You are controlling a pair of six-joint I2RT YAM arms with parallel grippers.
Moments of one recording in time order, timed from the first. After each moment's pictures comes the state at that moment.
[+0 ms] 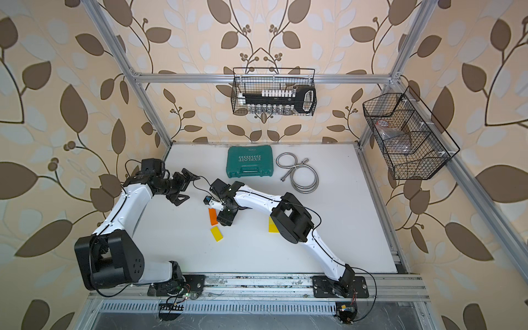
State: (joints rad) left arm 0.22 1.38 1.09 -0.76 0.54 -0.79; right arm 0.95 2.41 2.02 -0.87 -0.12 -0.27
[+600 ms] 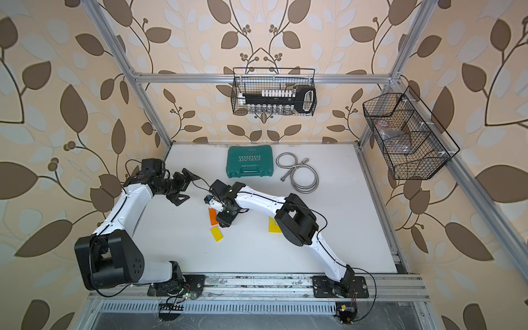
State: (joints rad) left arm 0.22 1.38 1.09 -0.76 0.54 -0.79; right arm 0.96 2.28 1.92 -0.86 -0.17 -0.05
